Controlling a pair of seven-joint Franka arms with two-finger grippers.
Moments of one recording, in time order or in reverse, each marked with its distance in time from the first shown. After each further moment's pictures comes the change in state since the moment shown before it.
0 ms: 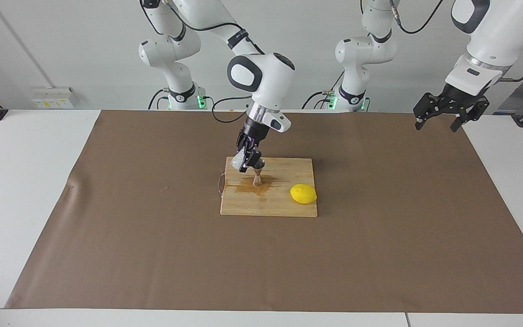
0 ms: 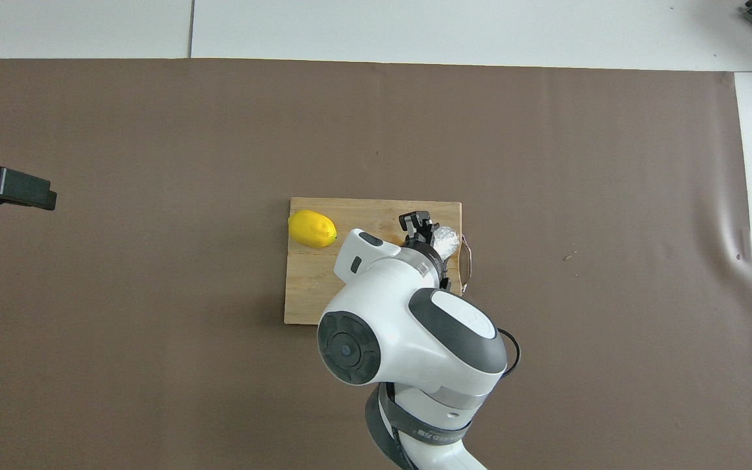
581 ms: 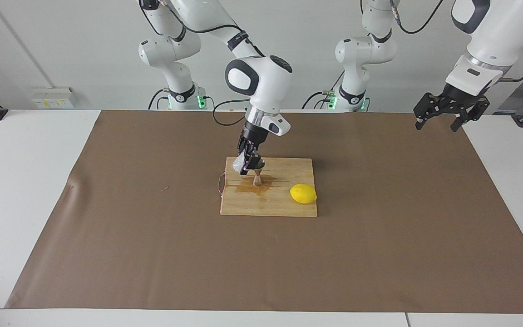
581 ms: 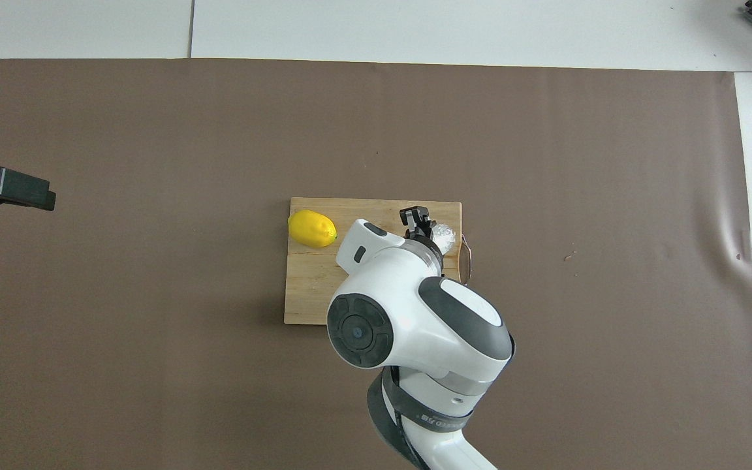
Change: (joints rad) left arm 0.001 0.000 0.000 0.000 0.000 -0.001 0.000; right arm -0.023 0.017 0.000 0.009 0.051 0.043 0.000
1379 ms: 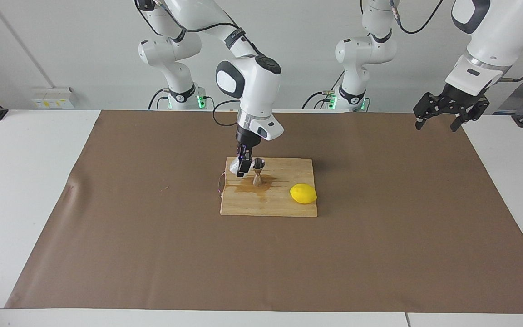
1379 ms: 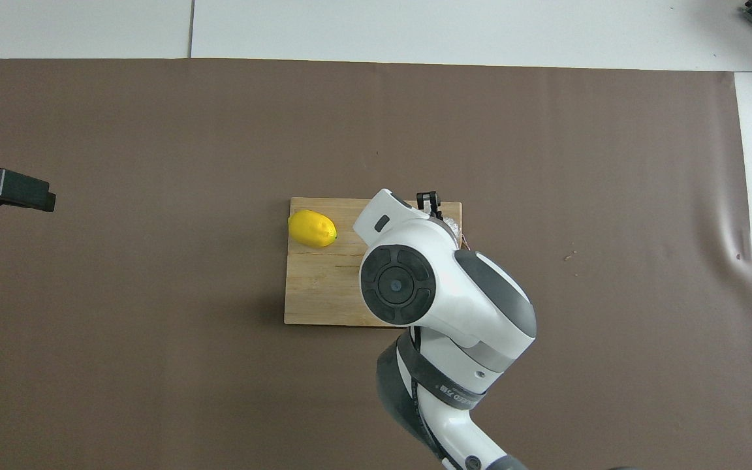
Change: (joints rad) left arm 0.000 0.000 0.001 0.000 0.000 -0.005 0.000; right arm -0.053 0.012 0.000 0.053 0.146 0.001 0.000
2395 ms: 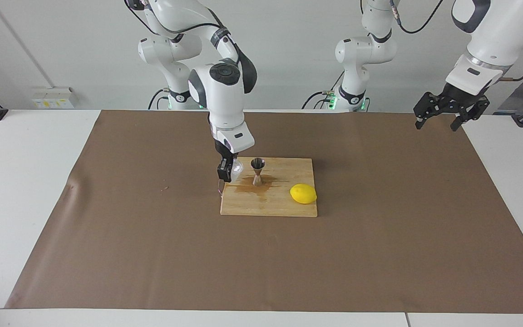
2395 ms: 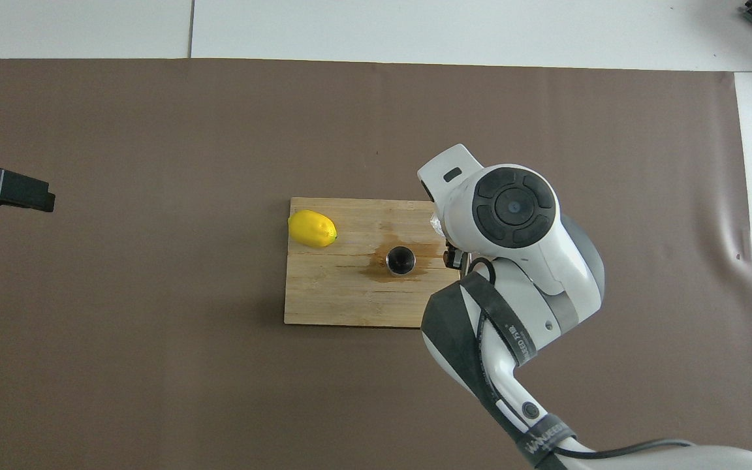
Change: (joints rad) left arm 0.000 -0.002 0.000 0.000 0.000 -0.001 0.000; right arm -0.137 -0.007 0.000 0.009 0.303 0.040 -0.006
